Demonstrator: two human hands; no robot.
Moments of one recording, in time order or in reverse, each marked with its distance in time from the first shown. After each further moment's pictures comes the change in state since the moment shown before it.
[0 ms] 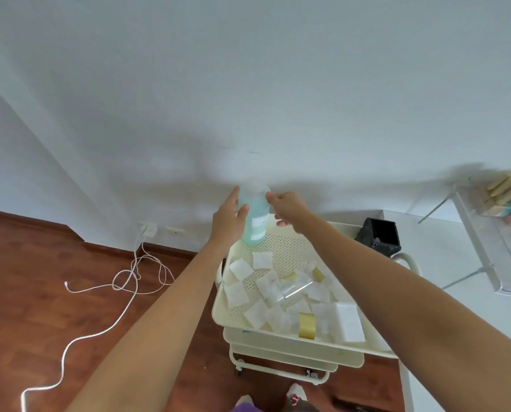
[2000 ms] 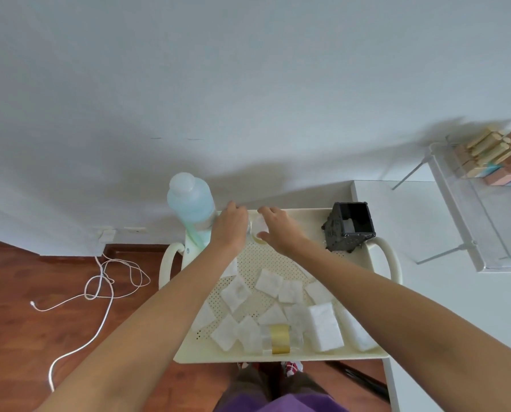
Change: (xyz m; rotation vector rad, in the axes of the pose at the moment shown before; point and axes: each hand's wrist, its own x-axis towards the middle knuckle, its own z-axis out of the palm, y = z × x) left_hand 0.061 0.011 0.128 0.874 -0.302 0.250; right_hand 0.047 0.116 -0.037 -0.612 0.028 -0.283
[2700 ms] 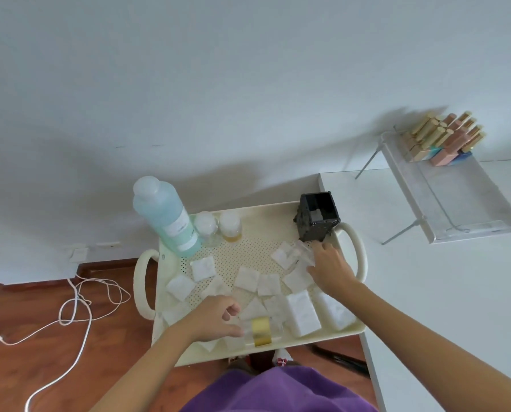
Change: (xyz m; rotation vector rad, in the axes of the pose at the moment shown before) left_hand -0.129 -0.022 0.058 -0.459 -0.696 0.156; right_hand -0.137 0.087 -0.011 -0.093 -0.019 0.413
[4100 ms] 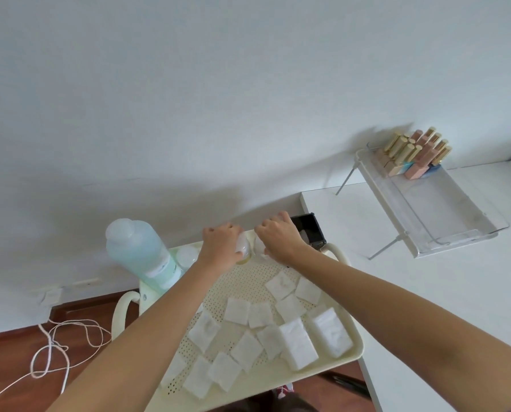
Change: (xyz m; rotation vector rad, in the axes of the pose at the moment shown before) left_hand 0.115 0.089 -0.114 0.519 0.604 0.173; right_hand 0.091 -0.070 -0.050 -0.488 0.157 -0.358
